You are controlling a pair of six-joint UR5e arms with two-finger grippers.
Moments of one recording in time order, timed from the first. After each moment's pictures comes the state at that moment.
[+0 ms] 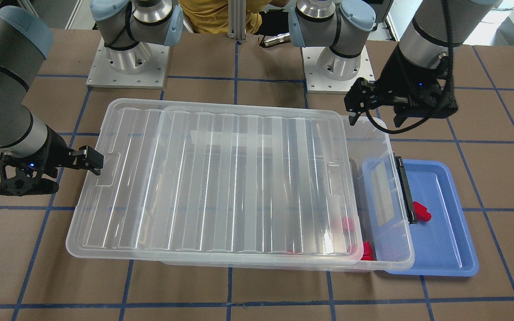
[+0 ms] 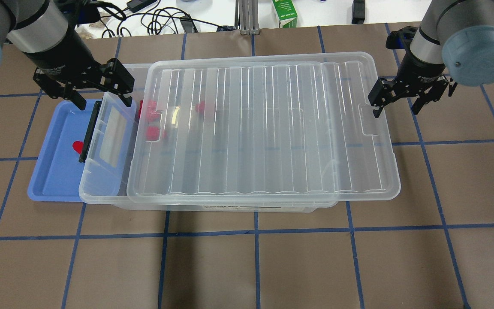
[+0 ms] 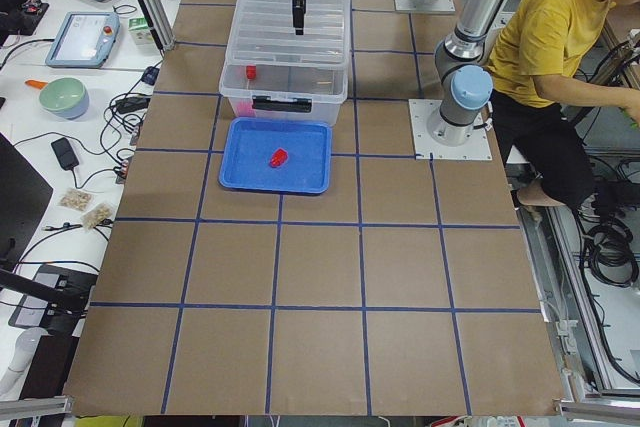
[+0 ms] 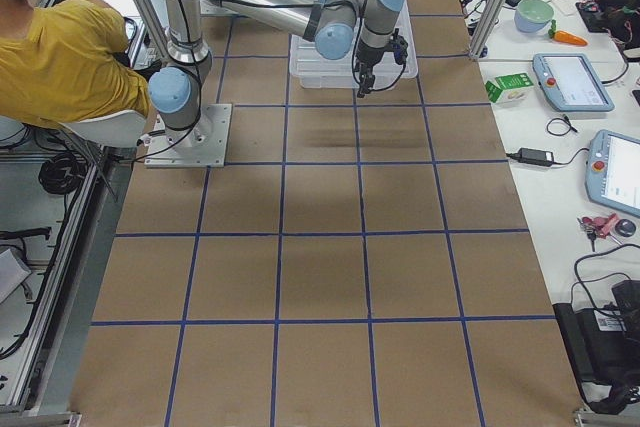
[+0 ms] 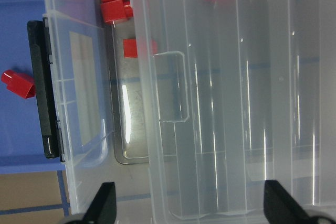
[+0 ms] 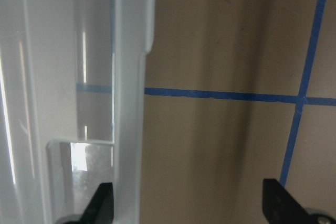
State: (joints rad) left arm -1.45 -1.58 -1.56 -1.58 1.53 0.07; right arm 1.38 -1.35 1.66 -1.74 -1.57 -0.25
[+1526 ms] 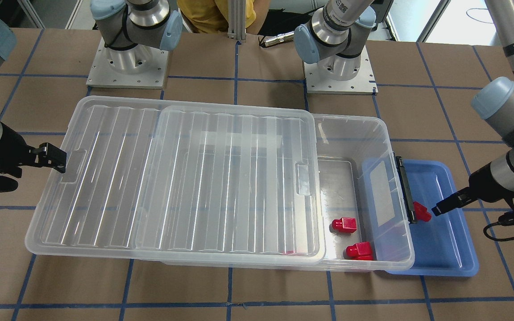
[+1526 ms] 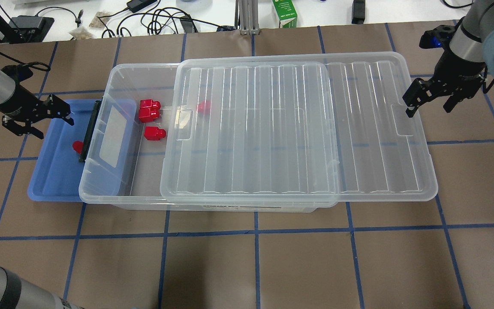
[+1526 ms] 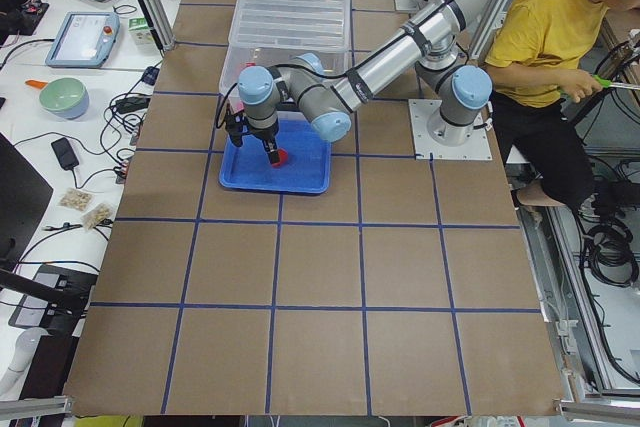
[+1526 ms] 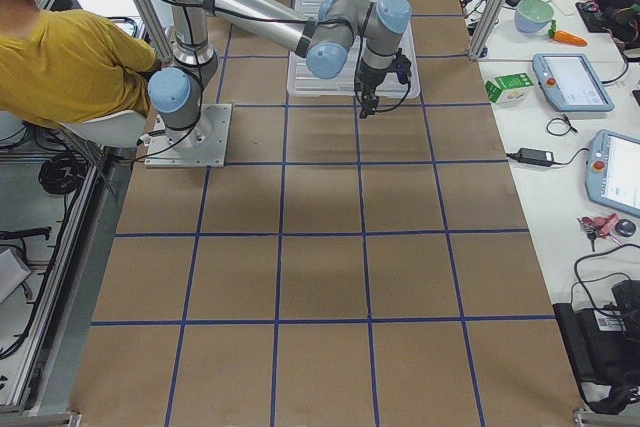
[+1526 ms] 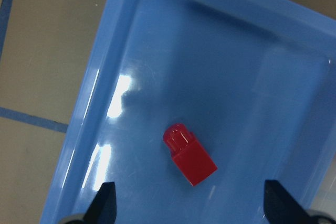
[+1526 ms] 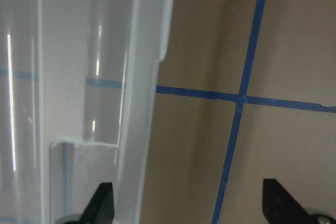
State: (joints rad) left arm -1.04 -1.97 -1.69 -1.11 1.47 0.14; right arm 1.26 -1.35 1.65 -1.74 -1.59 -0.43
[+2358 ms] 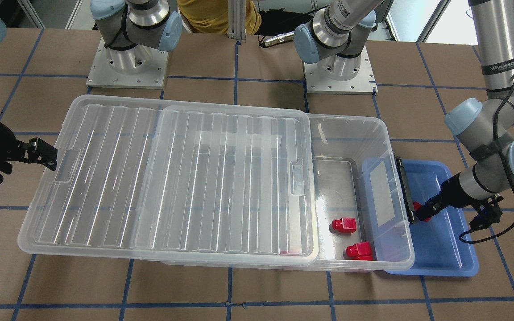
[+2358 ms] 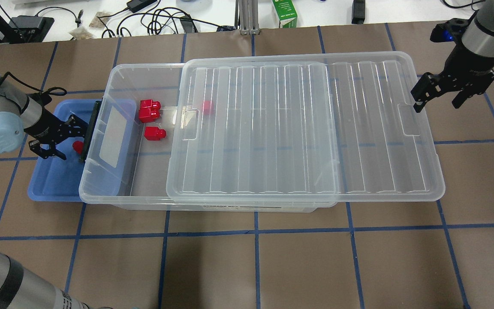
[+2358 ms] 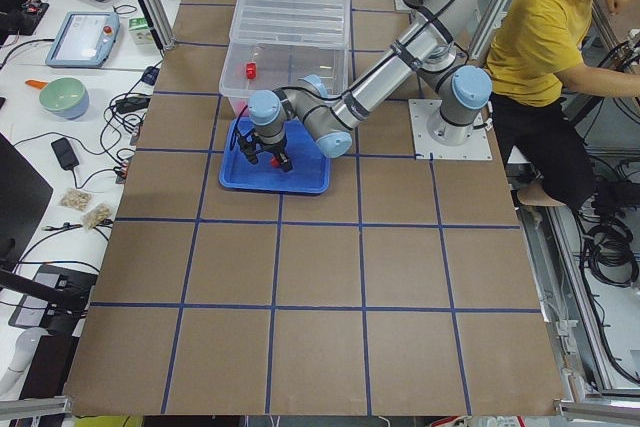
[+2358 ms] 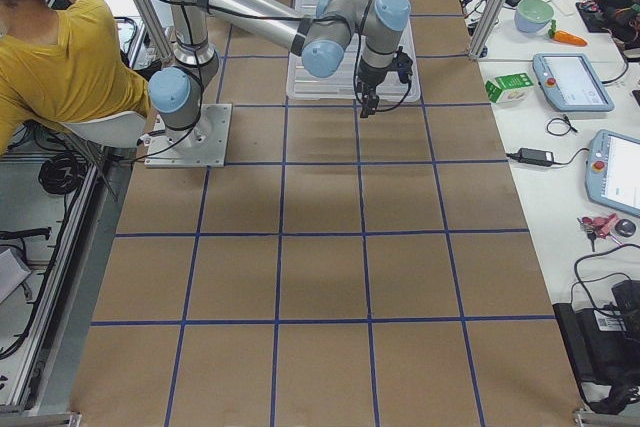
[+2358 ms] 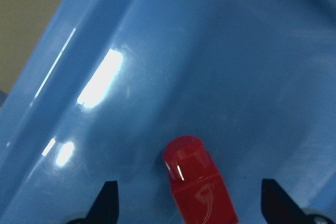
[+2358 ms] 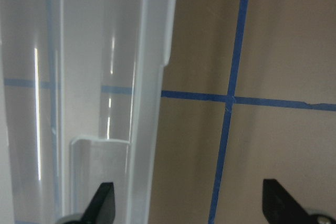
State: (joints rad) left arm -1.04 -2.03 -1.81 -0.99 1.46 -0.03; right arm 1.25 -1.39 1.63 -1.73 -1.59 -0.39
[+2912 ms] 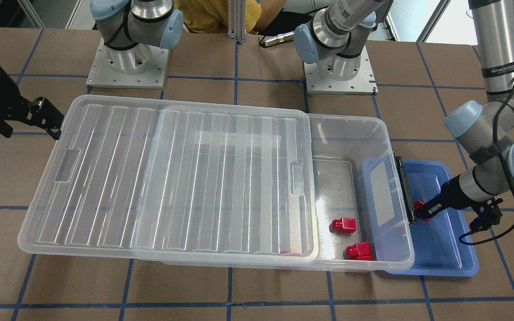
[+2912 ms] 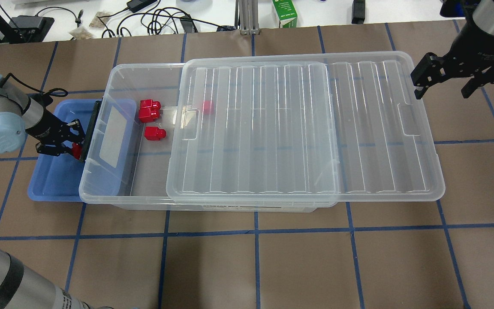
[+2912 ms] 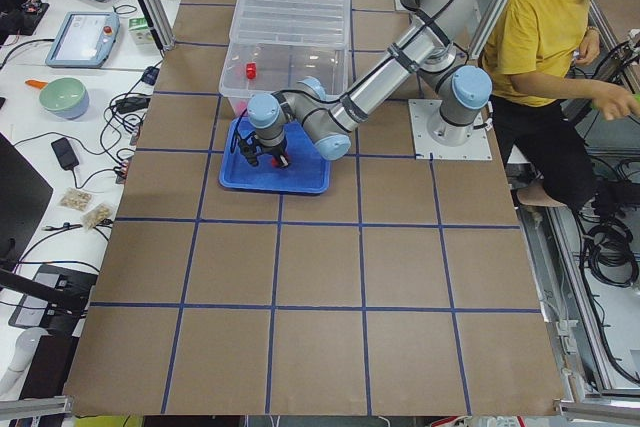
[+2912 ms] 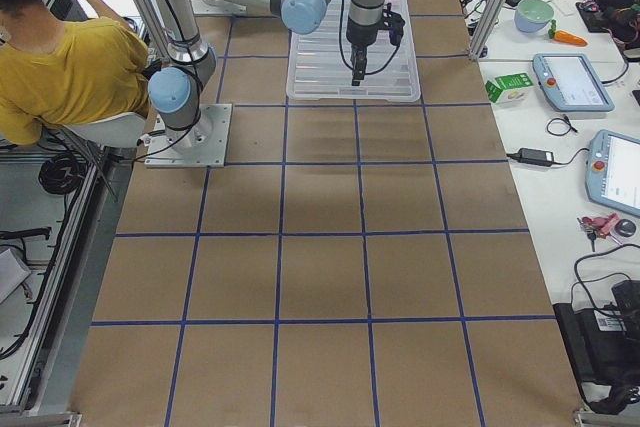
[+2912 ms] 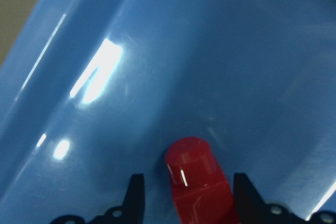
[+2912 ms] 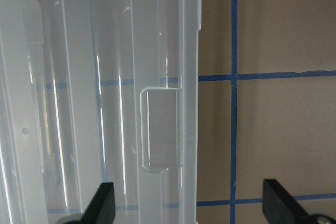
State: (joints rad) left arm -1.04 -2.04 -1.80 -0.99 1.47 -0.03; right arm 1.32 -1.55 1.61 -1.62 -1.59 -0.21
